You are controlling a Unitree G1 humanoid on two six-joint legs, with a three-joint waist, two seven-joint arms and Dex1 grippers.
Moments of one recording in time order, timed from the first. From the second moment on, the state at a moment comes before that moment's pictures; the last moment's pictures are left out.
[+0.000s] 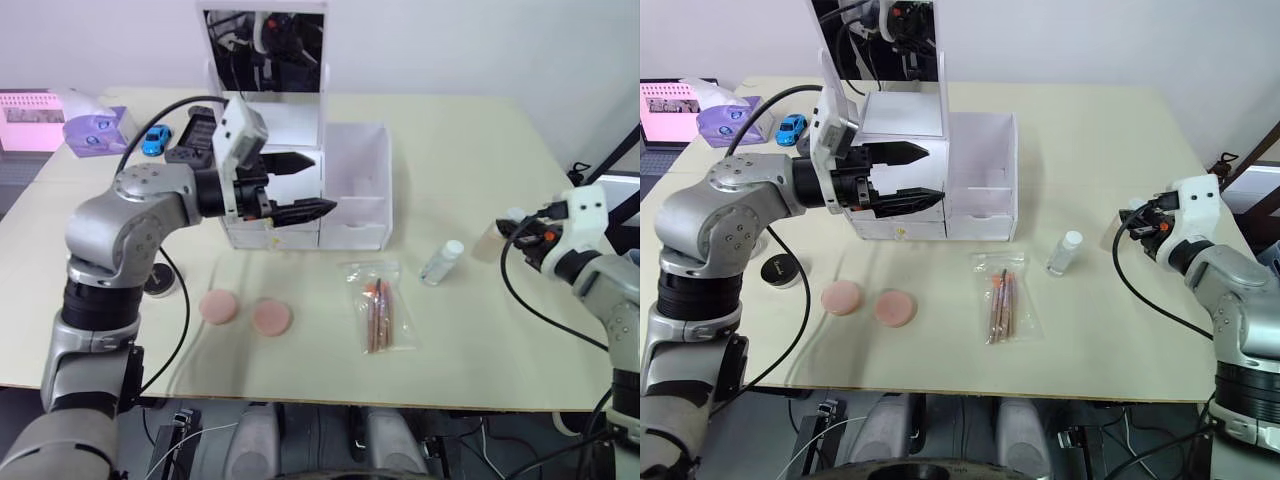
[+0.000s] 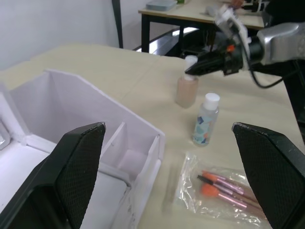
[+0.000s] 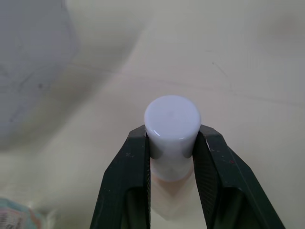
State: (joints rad) left arm -0.78 0.62 -0.02 -0.19 -0.62 0.80 -0.94; right arm -0.29 -0.77 -0.40 -0.15 0.52 0.80 0.51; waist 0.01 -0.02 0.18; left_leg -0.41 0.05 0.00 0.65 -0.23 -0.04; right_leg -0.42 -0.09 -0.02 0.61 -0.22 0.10
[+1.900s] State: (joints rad) left arm -0.63 0.71 0.08 -0.18 -0.61 0.70 -0.96; right arm -0.71 -0.54 0.06 -0.18 0.41 0.92 0.52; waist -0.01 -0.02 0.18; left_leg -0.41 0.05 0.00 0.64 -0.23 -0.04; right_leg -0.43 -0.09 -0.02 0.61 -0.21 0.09
